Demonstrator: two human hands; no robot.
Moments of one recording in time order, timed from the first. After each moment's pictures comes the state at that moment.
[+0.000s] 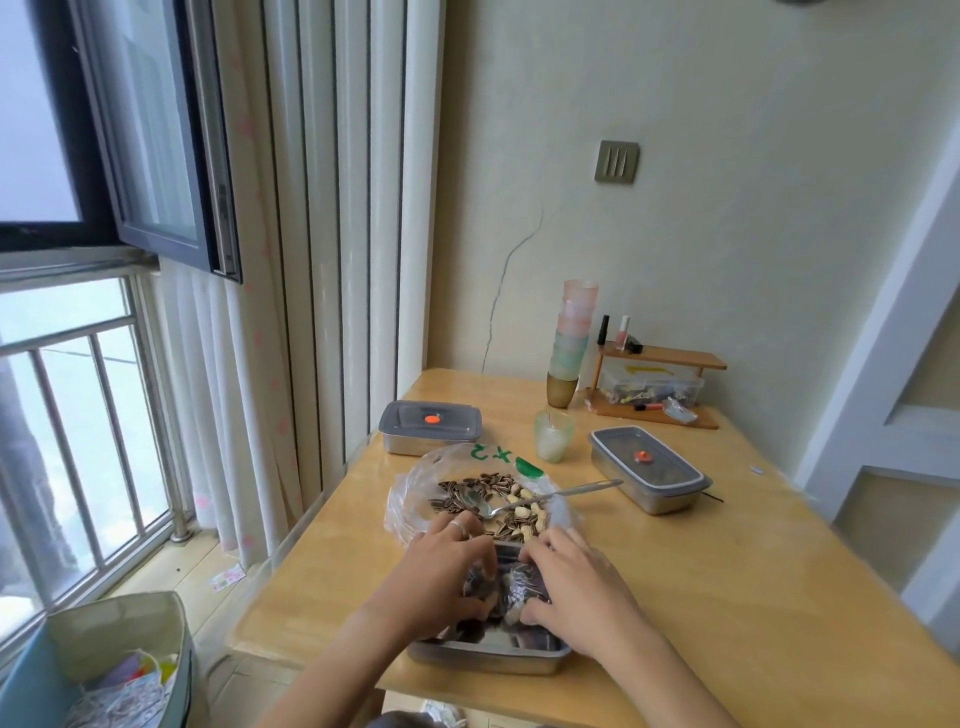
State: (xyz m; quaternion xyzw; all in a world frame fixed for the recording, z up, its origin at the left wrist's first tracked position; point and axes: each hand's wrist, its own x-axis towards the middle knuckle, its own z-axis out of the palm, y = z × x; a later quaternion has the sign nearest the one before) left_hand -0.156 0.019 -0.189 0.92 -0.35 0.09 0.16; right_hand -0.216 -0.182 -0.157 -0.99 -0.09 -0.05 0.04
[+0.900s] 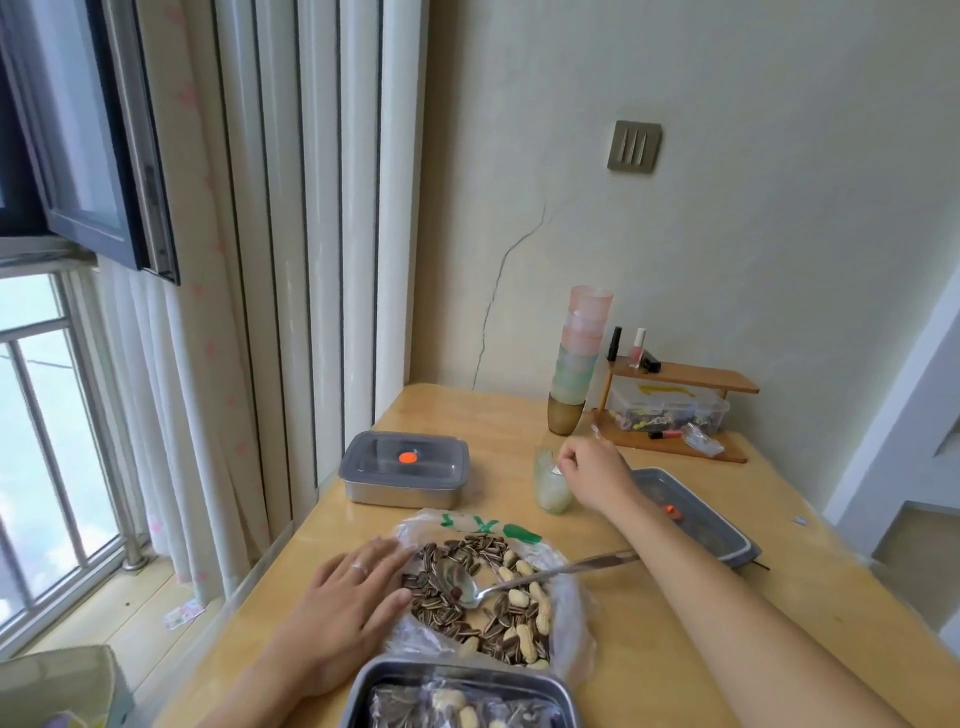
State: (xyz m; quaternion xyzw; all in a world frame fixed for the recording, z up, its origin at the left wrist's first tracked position) left_hand -0.027 0.068 -0.243 0.95 -0.24 0.06 0.17; right_hand 0.039 -0.276 -0.121 -0.98 0.06 -0.13 0.15
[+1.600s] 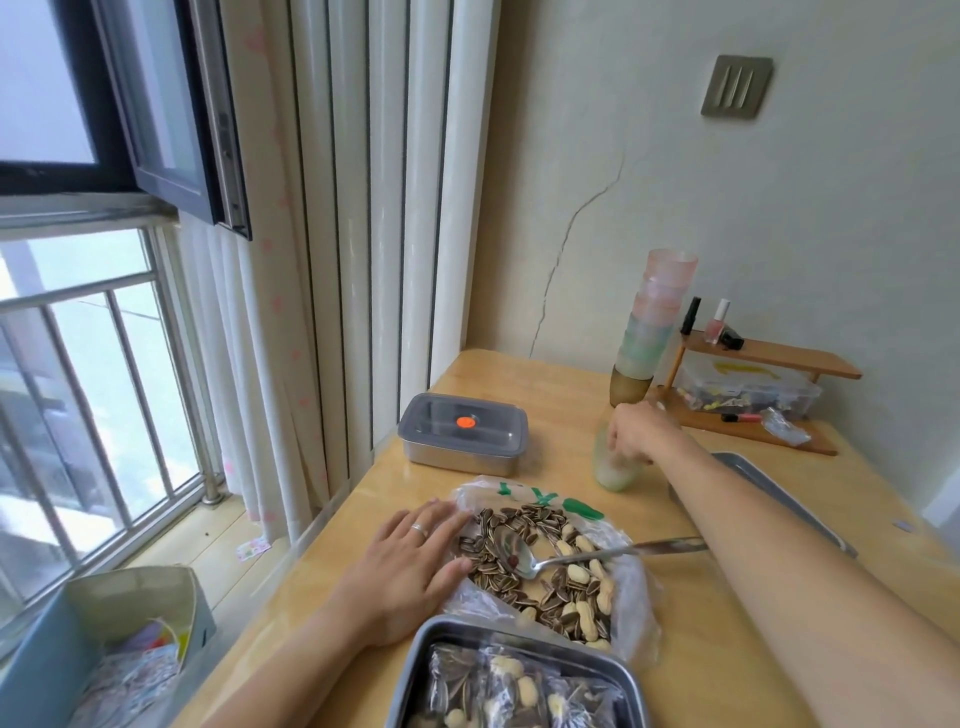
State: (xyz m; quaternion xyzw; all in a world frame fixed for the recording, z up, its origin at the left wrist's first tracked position) left_hand -0.032 0.062 -0.241 0.96 -0.25 0.05 0.14; right_hand 0.107 -0.264 -0.115 -0.99 0.09 0.07 -0.03
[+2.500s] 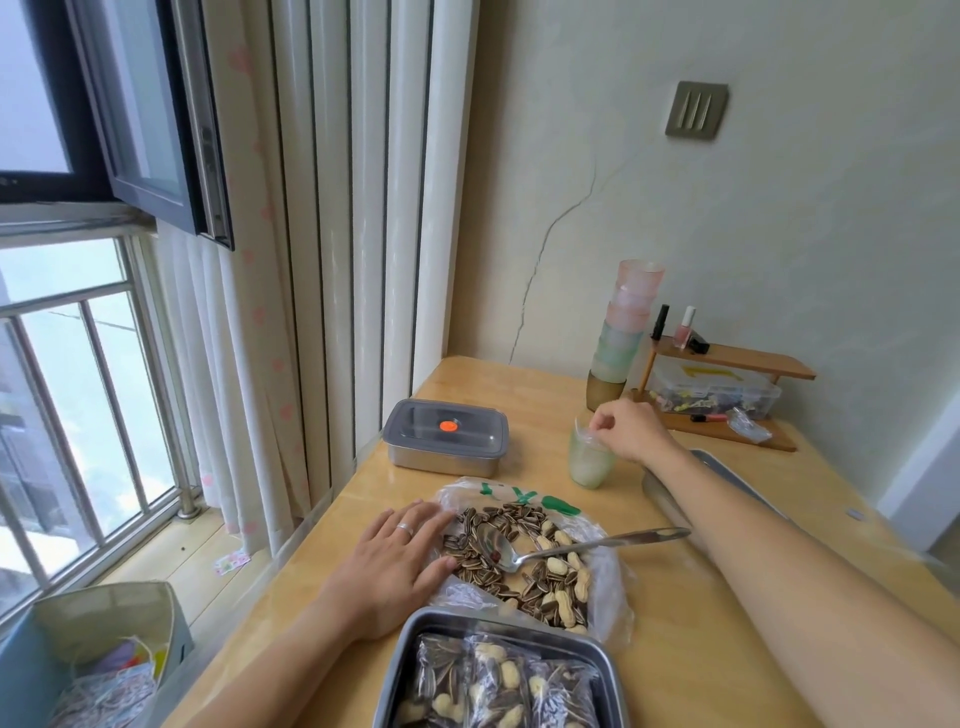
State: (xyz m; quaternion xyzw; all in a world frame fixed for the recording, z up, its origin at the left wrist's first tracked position) left_hand -0.027 0.064 -0.244 0.96 -0.25 0.06 0.12; right_hand 0.083 -0.286 -0.119 -0.98 0.05 -0.11 0.19
